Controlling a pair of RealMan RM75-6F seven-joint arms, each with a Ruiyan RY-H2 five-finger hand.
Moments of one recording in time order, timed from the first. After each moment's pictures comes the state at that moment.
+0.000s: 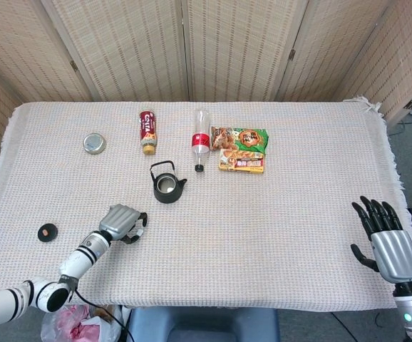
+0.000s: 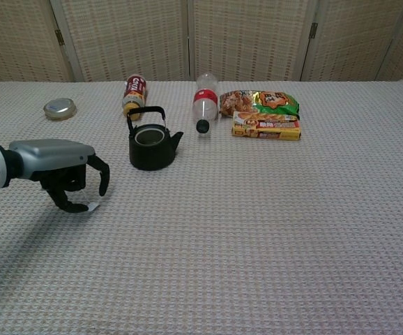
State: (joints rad) left arm -0.78 -1.45 -0.06 -1.41 1.18 0.72 0.21; right arm 0.10 -1.12 0.04 -1.61 -1.57 1.48 -0.10
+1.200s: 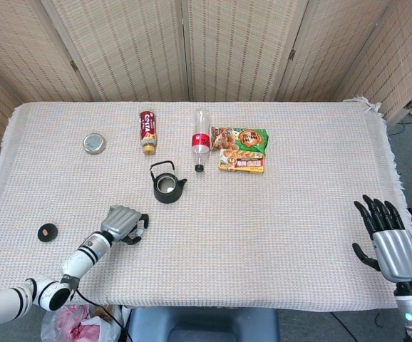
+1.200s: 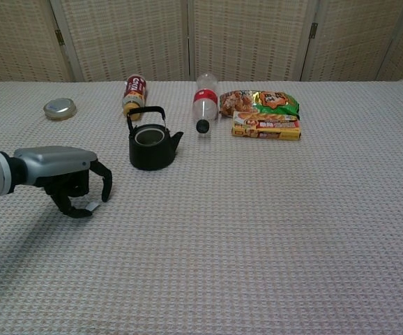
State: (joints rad) left arm -0.77 -1.49 -0.04 -1.33 1.25 0.72 0.09; right arm 0.09 -1.13 0.04 -1.61 -1.56 1.49 -0.10
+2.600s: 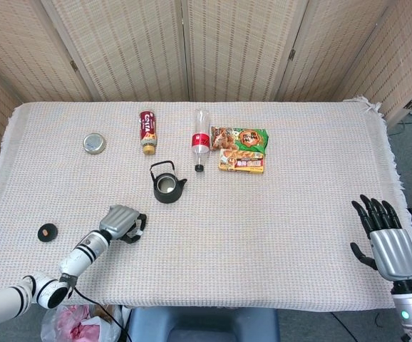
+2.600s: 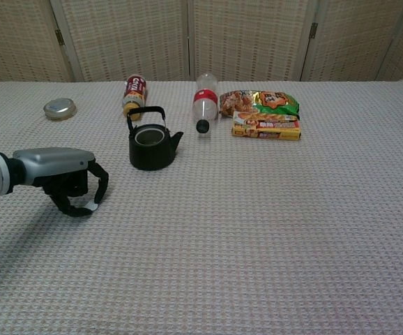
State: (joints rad) left arm -0.77 -1.51 -0.03 -1.25 1.34 0.72 -0.04; right arm 0.10 -1.13 0.04 -1.62 -1.55 1.47 -0.13
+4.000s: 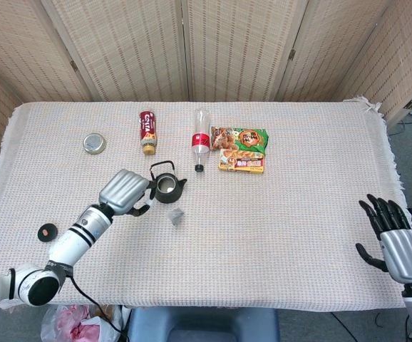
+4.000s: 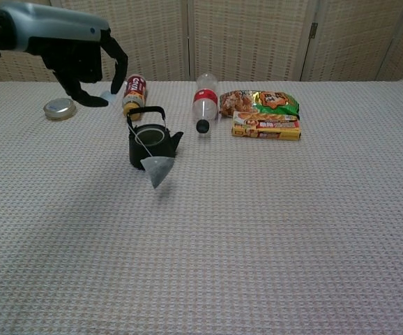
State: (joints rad) left arm -0.96 -1.10 -0.21 -1.87 0.89 0.80 0.46; right arm 0.09 -1.08 0.03 -1.60 -1.59 1.50 0.03
